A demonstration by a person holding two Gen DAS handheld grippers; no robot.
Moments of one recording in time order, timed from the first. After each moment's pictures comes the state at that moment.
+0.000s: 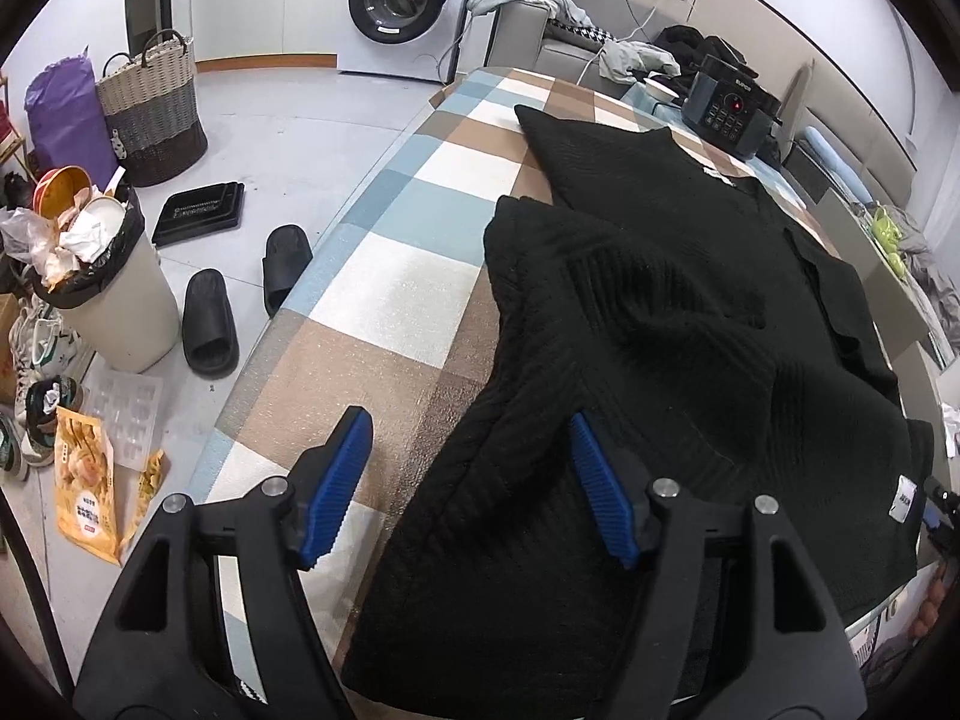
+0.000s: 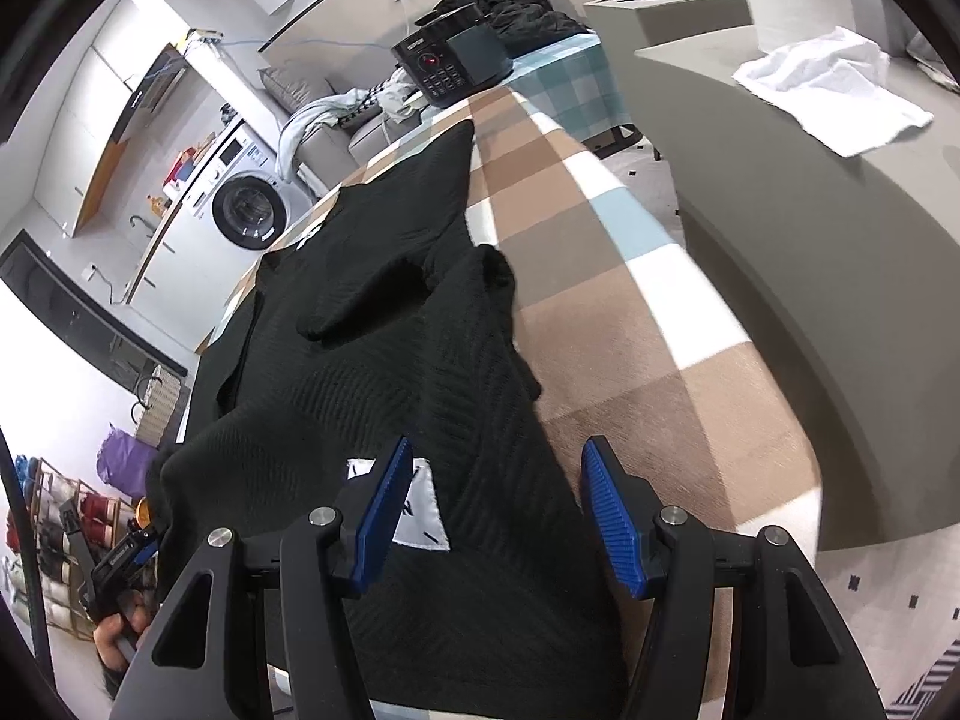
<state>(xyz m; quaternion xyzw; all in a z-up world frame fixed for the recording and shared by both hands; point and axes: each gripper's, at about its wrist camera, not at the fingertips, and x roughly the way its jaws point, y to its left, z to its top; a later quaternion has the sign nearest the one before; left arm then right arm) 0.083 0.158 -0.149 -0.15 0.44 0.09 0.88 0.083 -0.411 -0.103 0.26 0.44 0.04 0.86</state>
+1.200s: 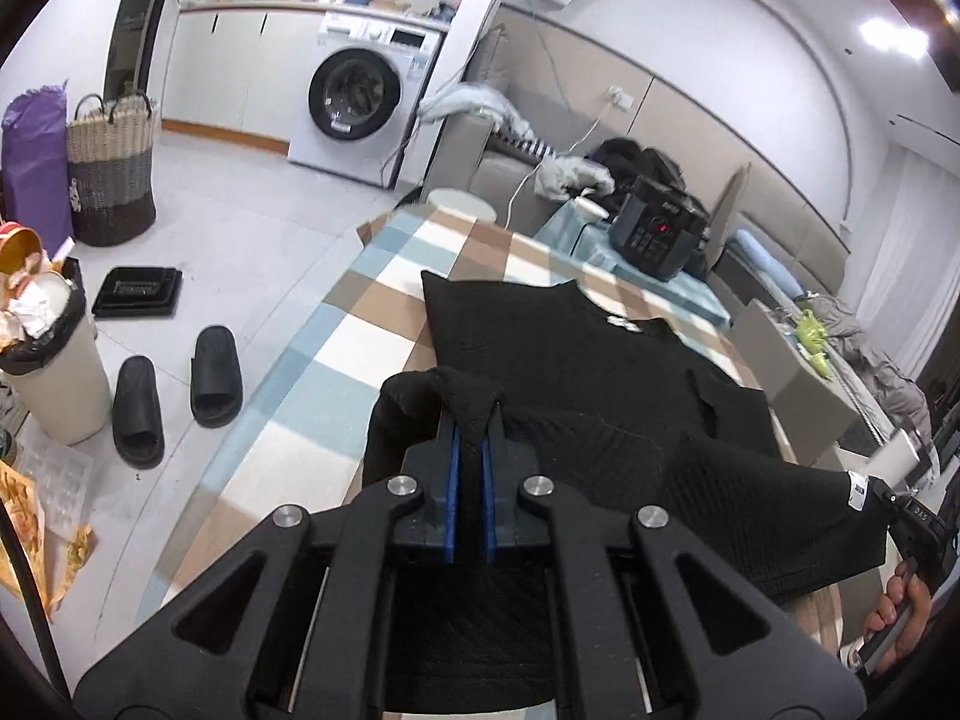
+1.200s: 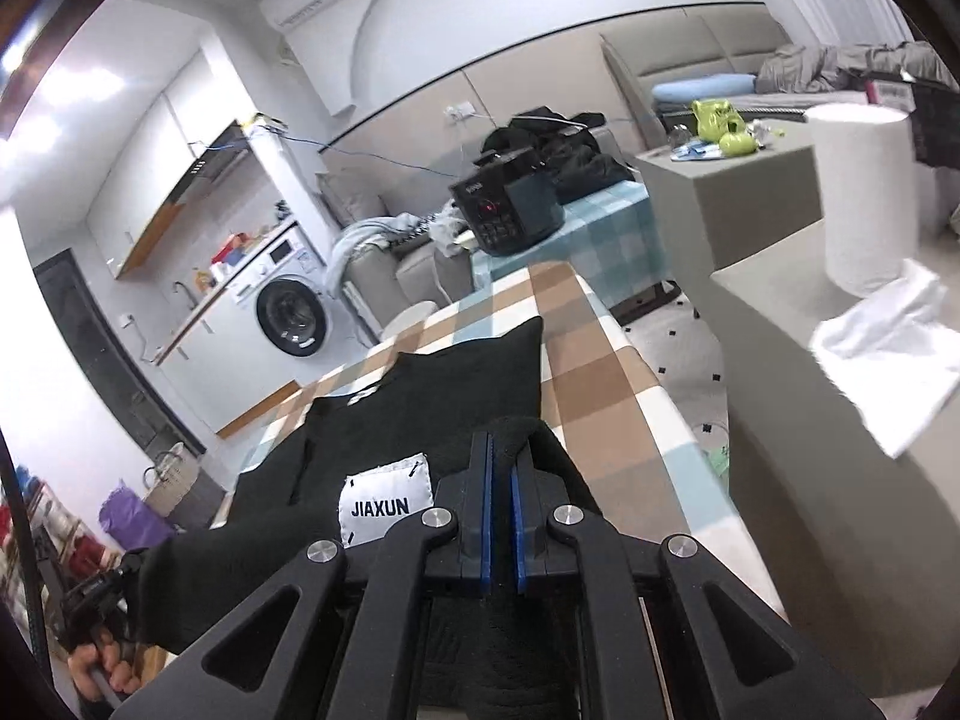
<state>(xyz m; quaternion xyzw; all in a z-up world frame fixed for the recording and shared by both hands) 0.116 0.155 -0.068 -0.20 0.30 0.05 0.93 0.137 -0.418 -0.027 0.24 0.28 0.04 0.93</state>
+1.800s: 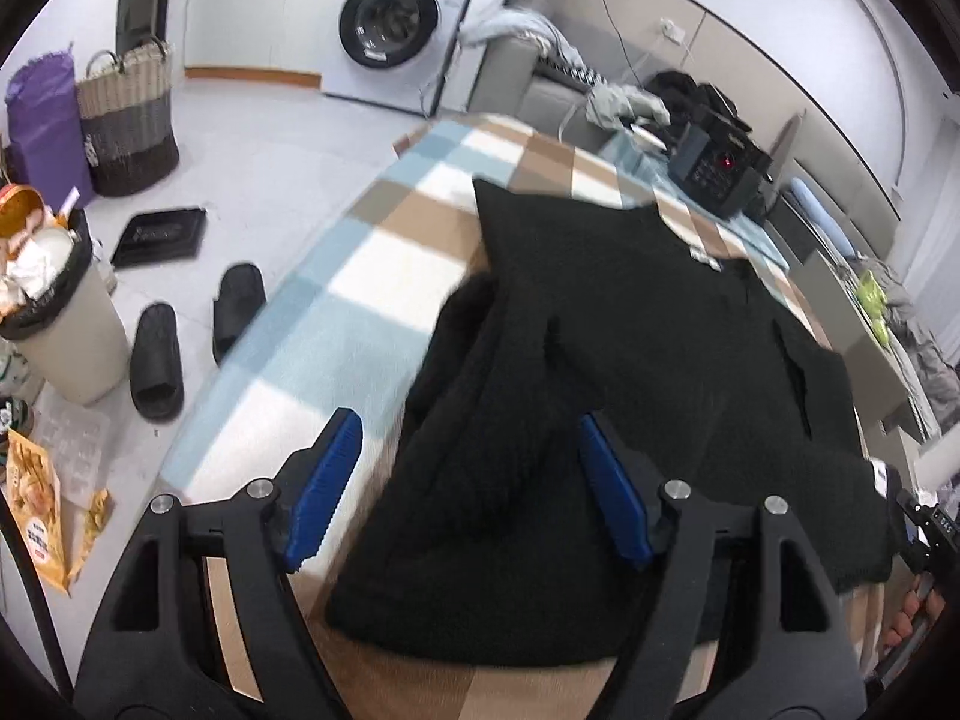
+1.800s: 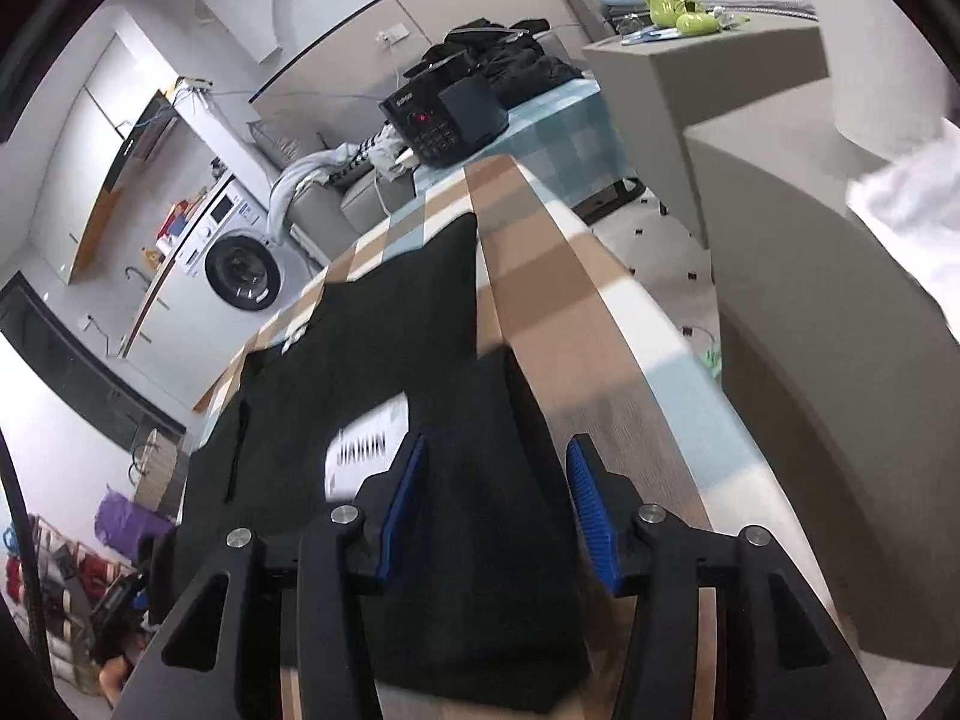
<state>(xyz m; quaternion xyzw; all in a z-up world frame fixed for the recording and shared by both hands) 0.180 0.159 -0.143 -0.20 0.40 0.08 0.89 0.181 -0.429 -0.092 0.28 0.39 0.02 0.88</state>
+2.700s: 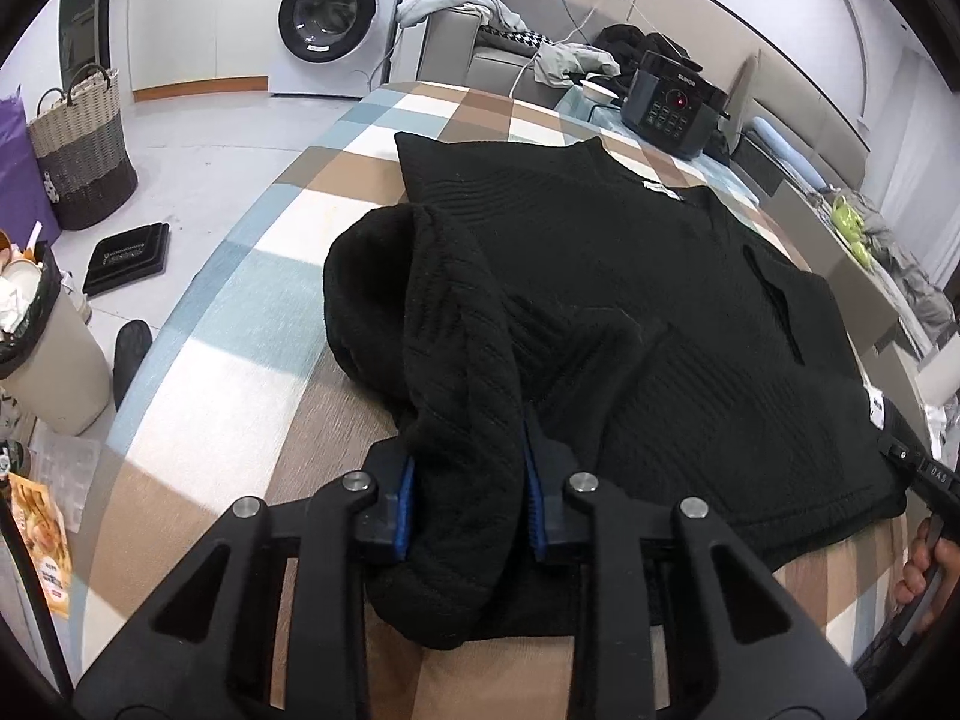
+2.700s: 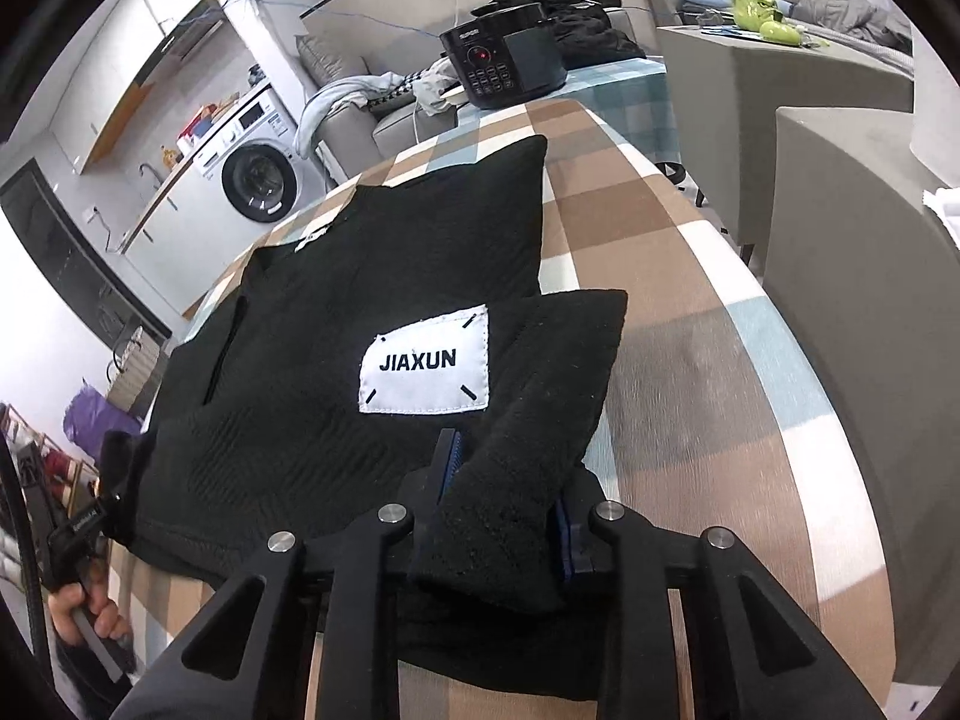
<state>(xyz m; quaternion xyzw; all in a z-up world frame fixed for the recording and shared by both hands) 0.169 0.124 -0.154 -0.14 0.42 0.02 0.90 0.174 -0.375 -0.109 0.18 0.43 0.06 0.88</state>
